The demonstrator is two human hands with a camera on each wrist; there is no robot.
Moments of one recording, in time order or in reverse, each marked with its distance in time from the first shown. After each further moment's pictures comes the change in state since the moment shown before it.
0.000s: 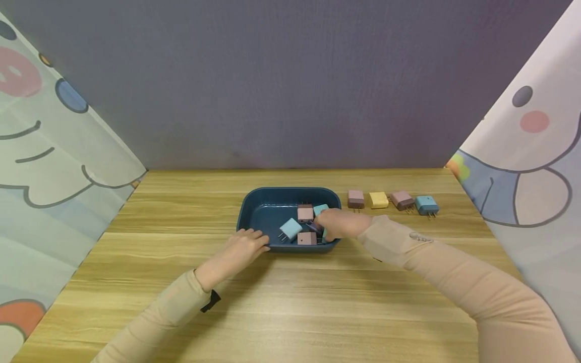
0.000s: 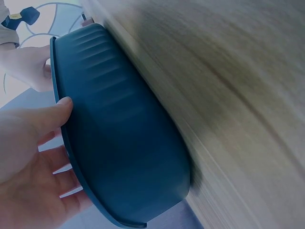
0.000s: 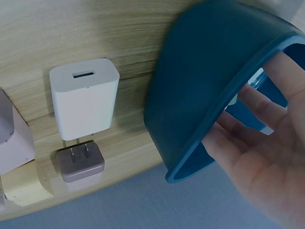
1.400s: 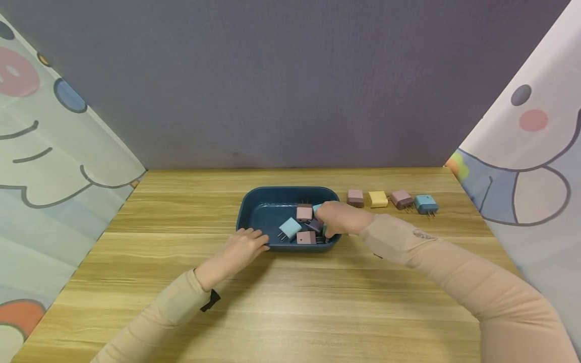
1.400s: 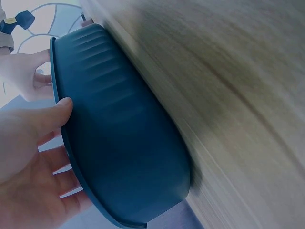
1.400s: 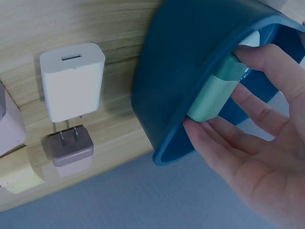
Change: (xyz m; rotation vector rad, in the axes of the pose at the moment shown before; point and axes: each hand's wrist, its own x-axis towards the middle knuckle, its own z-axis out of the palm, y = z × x) left_hand 0.000 0.000 0.002 0.005 -0.012 -0.005; right_hand -0.007 -0.007 -0.015 -0.005 0.022 0.028
